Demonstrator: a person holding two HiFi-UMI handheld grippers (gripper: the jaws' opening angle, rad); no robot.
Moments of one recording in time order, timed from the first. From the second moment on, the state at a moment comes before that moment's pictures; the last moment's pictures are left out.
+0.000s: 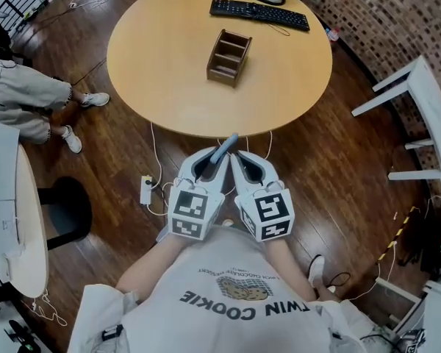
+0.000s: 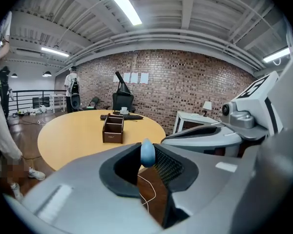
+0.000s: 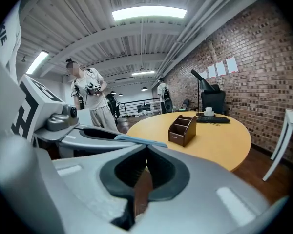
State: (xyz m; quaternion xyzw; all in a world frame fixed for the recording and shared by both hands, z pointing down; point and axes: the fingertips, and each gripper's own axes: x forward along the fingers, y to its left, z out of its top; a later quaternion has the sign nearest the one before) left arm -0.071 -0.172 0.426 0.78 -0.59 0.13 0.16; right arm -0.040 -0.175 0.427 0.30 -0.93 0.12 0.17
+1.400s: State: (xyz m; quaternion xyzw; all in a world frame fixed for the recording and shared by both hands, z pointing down) left arm -0.142 -0.372 0.476 0.81 -0.29 0.48 -0.16; right arm -0.101 -0.319 0.441 0.44 -0.87 0.12 0.20
